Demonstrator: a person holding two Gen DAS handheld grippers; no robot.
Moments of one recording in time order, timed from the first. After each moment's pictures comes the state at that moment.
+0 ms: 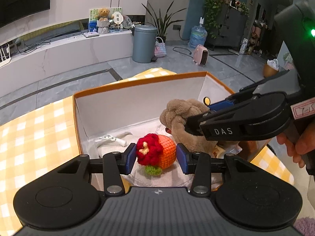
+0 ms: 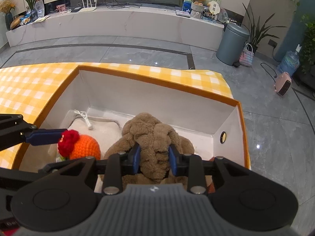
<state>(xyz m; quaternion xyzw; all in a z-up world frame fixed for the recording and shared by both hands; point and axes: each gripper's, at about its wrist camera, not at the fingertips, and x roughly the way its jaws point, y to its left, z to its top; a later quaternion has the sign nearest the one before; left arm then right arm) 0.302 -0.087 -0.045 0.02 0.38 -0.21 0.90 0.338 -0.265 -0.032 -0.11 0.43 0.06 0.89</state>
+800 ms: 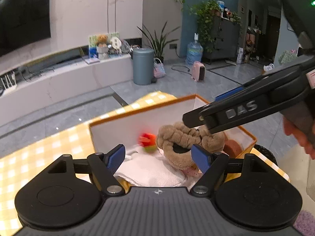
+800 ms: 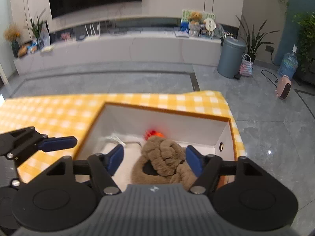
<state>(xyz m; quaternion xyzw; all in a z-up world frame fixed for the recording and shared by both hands) 0.256 -0.083 0.011 0.05 0.30 -0.20 0.93 0.279 -0.262 0.047 -0.04 0.37 0.08 0.92</state>
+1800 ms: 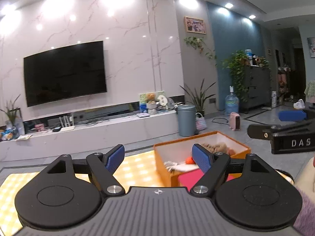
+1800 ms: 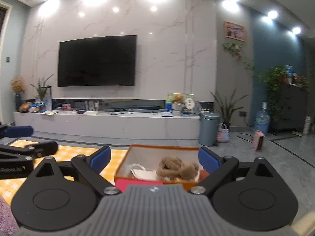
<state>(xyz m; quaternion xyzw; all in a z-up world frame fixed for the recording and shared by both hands) 0.039 -0.045 0.057 0.06 0.11 -0.06 0.99 -0.014 -0.212 0.045 -0.03 0.10 0.02 0.99</state>
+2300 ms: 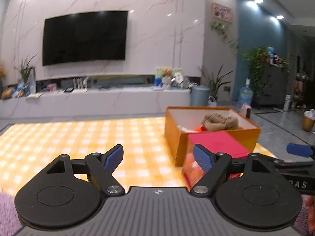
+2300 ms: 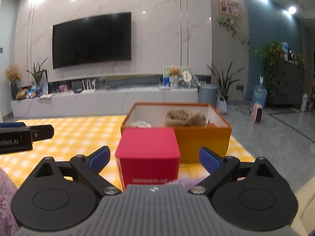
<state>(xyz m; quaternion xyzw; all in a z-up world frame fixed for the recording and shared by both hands) 0.049 -0.021 0.008 -0.03 0.19 -0.01 0.98 -0.033 -0.186 -0.037 -0.01 0.18 0.01 0.98</state>
